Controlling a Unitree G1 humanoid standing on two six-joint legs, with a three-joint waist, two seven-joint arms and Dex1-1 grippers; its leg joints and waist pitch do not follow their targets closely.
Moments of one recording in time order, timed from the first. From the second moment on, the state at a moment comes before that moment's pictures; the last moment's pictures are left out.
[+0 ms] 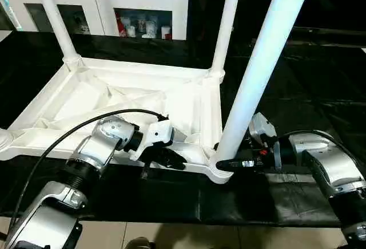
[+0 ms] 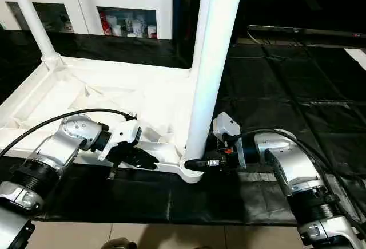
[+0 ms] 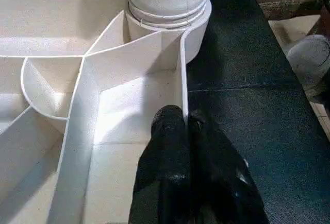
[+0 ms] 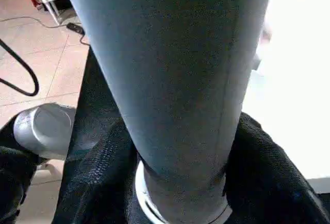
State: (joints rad) left arm -0.63 0.41 -0.36 0.58 -0.01 -0.01 -1.46; right arm -0.40 -0.53 0.20 0.25 0.28 0.30 1.36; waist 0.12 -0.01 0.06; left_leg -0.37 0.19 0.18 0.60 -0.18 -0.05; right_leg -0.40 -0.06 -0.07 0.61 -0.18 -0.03
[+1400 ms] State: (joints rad) left arm -0.70 0.23 -0.23 0.67 0.05 0.22 -0.88; right arm -0.39 -0.24 0.03 0.34 0.18 0.28 0.69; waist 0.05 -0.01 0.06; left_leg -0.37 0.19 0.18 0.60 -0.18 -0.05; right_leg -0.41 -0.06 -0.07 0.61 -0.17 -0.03
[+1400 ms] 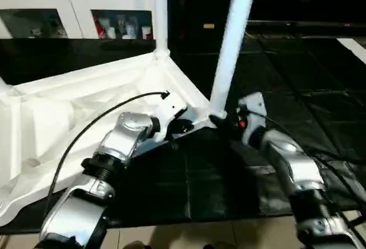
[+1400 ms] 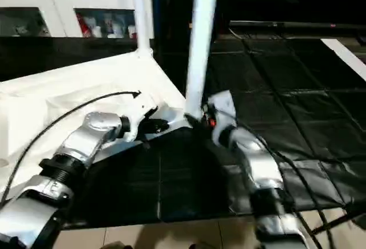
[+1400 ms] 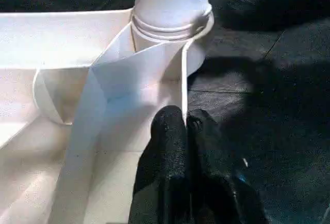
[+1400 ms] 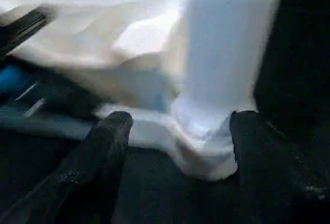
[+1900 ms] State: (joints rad) left arm -0.68 0.38 -0.29 0.70 0.02 -0.01 -1.24; right arm -0.35 -0.48 0.06 0.23 0.25 0.24 1.08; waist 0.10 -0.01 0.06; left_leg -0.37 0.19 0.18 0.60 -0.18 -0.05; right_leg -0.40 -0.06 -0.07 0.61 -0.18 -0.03
